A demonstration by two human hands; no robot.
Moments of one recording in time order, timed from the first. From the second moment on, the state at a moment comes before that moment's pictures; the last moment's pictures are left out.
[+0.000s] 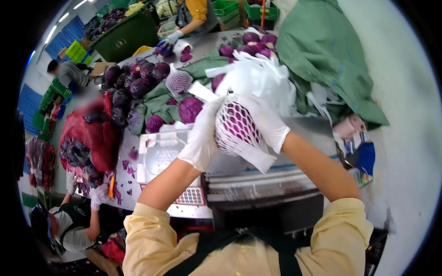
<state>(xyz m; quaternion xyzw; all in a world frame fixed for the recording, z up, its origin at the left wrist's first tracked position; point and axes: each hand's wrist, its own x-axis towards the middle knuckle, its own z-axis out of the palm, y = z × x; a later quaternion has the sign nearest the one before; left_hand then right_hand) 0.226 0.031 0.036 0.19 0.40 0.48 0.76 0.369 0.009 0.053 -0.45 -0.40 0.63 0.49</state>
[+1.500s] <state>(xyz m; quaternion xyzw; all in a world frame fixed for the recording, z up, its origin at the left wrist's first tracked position) 0.228 -0.124 0.011 0.96 0.27 -0.01 -0.07 0.660 -0.160 -0.006 -0.30 -0.94 -0.15 -0.10</state>
